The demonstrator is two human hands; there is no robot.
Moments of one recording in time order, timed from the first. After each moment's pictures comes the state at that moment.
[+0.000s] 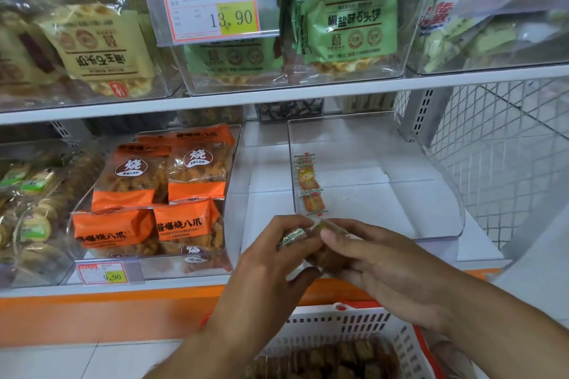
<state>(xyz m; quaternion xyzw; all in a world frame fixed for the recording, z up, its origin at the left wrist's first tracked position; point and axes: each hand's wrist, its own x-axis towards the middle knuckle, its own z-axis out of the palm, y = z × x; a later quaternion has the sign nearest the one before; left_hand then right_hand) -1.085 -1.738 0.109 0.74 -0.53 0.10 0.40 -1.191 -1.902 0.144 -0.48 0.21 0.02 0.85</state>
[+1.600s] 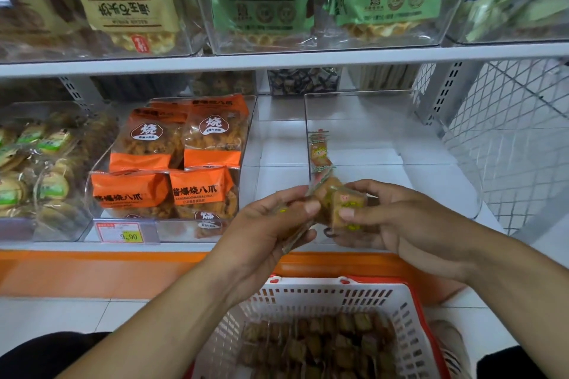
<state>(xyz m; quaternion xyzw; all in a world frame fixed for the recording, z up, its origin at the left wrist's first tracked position) -1.074 -1.733 0.135 0.50 -0.08 -0.44 0.74 -1.184 -1.916 0.155 -0.57 0.19 0.05 0.80</state>
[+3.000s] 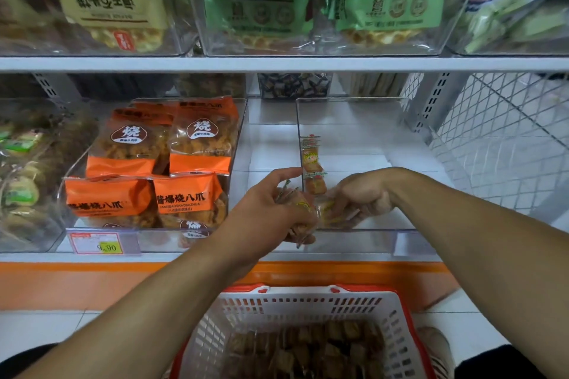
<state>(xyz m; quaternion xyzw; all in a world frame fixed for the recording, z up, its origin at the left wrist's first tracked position) -1.045 -1.754 0.137 0.63 -0.21 -0.40 0.63 -1.075 -1.993 0.099 -0.73 0.29 0.32 0.54</state>
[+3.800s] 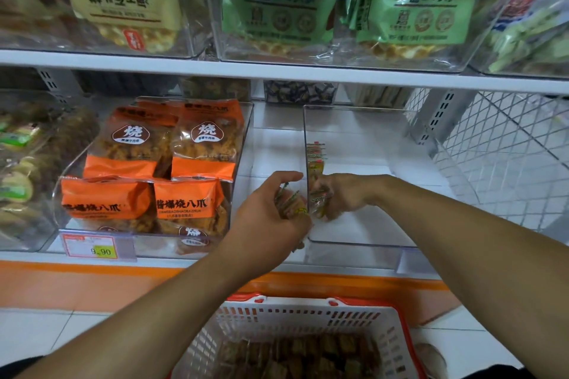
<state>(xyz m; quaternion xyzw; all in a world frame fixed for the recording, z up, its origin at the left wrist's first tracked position) -1.042 -1.754 0.136 0.75 -0.29 -0.23 0.55 -1.034 -1.998 0.091 -0.93 0.12 0.23 0.24</state>
